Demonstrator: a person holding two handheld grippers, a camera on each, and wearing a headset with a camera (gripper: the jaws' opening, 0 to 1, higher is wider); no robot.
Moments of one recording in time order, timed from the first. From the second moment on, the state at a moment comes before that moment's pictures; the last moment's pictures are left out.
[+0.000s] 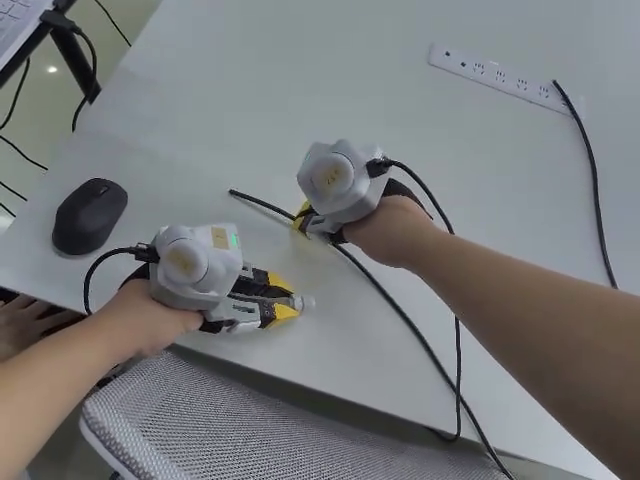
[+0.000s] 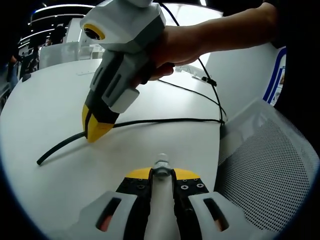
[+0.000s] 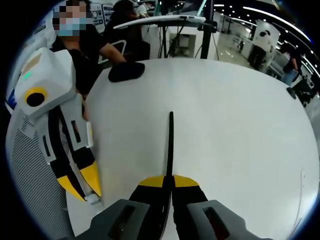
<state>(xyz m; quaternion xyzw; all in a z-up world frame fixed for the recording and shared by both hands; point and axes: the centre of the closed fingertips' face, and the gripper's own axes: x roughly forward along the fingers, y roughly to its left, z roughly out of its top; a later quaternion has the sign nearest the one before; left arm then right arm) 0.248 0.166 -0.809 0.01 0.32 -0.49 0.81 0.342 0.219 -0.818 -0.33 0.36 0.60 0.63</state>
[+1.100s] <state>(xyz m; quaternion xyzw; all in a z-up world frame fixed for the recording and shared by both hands) 0.249 0.166 -0.809 0.02 0.32 -0.48 0.82 0.348 0.217 -0.799 -0.31 0.35 0.59 0.66</state>
